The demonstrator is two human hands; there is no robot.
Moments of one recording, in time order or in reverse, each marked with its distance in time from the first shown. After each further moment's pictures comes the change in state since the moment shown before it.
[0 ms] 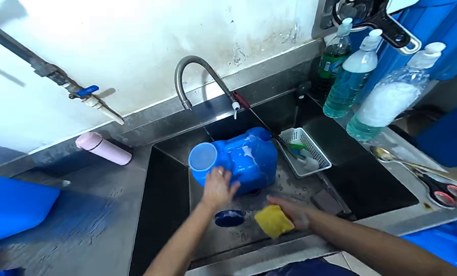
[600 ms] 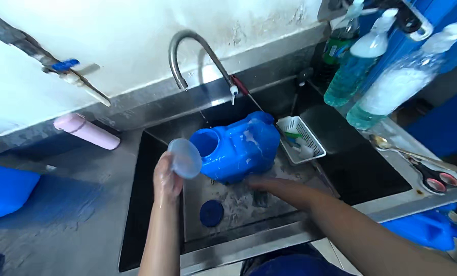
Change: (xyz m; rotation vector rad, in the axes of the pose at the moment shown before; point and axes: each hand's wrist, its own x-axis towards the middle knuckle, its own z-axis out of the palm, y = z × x) left_hand -0.037 -0.047 -0.029 -1.614 0.739 -0.190; right_hand 0.179 0.016 -0.033 -1.529 -0.033 0.016
